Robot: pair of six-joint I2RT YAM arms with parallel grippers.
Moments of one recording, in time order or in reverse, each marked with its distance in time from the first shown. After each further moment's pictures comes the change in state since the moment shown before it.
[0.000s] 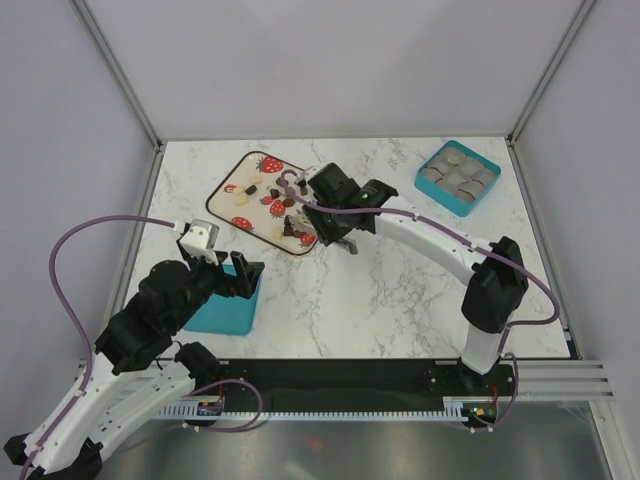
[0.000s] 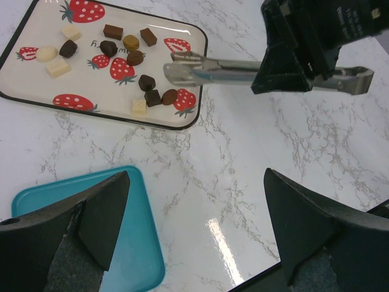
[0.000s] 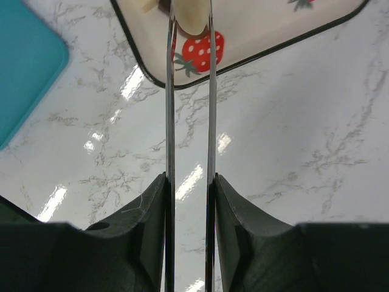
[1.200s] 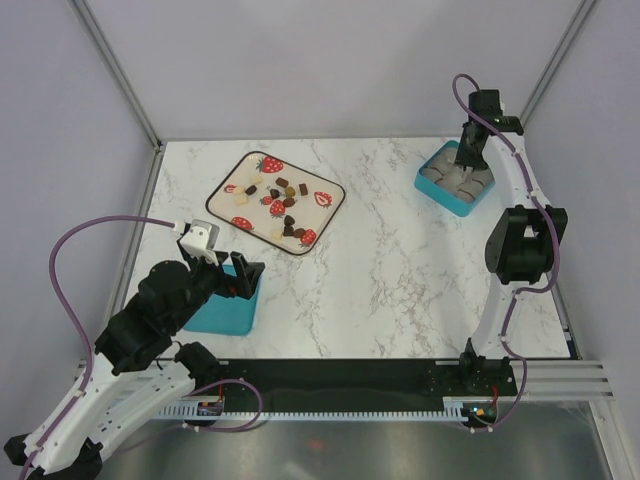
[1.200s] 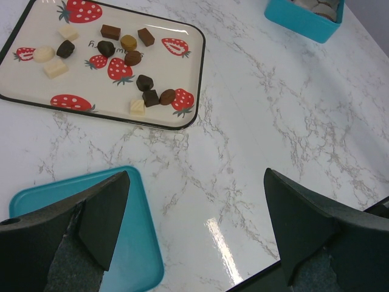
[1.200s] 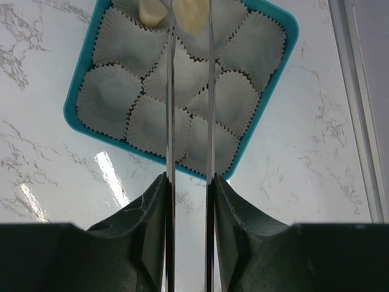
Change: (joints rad) left arm 0.000 -0.002 0.000 0.000 0.009 0.000; right arm -0.847 0.226 0.335 -0.098 0.196 0.095
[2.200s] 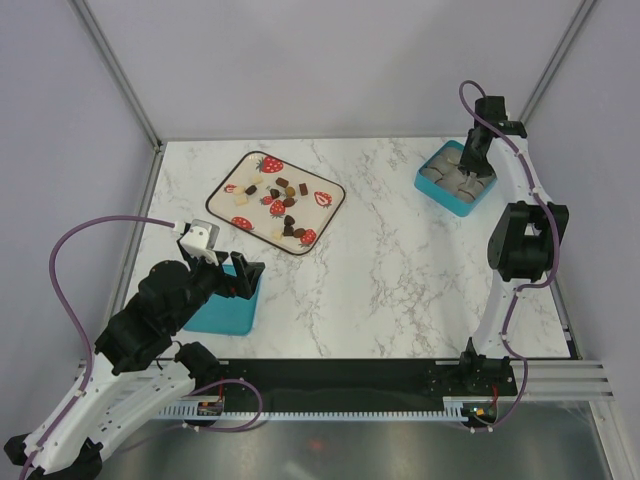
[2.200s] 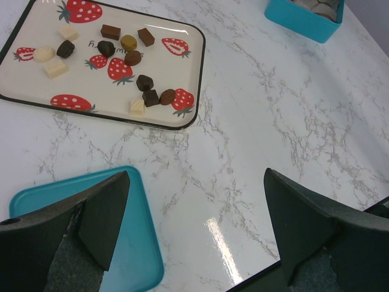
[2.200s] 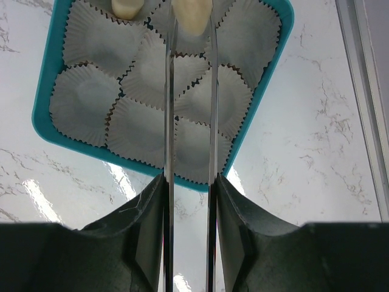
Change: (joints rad) left arm 0.000 0.000 0.000 0.000 0.000 0.000; right arm -0.050 0.036 -0.029 0.026 -0.029 0.019
